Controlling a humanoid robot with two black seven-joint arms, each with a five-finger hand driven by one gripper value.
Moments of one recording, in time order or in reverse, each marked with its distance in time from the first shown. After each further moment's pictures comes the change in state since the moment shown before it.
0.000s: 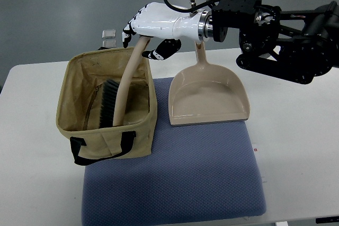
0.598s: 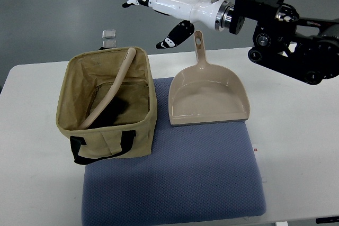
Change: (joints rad) left arm 0.000 0.000 0.000 0.000 0.000 0.000 0.000; right arm -0.174 -0.062 0.255 -0.006 0.055 0.001 -0.001
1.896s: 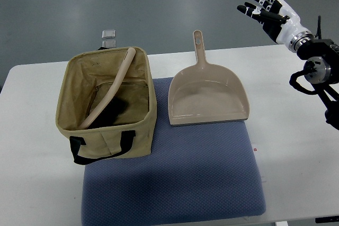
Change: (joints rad) left arm 0.000 0.000 0.000 0.000 0.000 0.000 0.000; right arm -0.571 0.082 0.814 -0.246 0.985 0.126 -0.189
